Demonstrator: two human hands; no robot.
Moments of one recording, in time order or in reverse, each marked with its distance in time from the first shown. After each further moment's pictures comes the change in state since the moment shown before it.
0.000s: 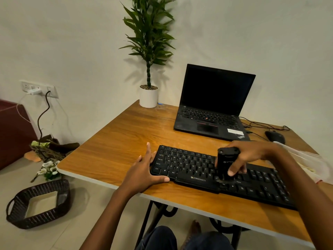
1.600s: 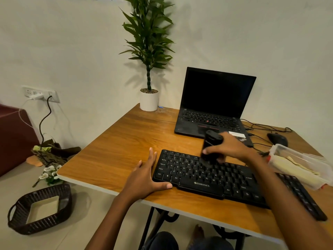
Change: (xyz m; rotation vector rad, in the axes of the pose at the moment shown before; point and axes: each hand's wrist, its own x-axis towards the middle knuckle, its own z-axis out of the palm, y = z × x) left_hand -0.004 0.009 -0.005 0.060 -0.026 0.018; right_hand 0.037 -0.022 0.013 0.101 0.614 0.000
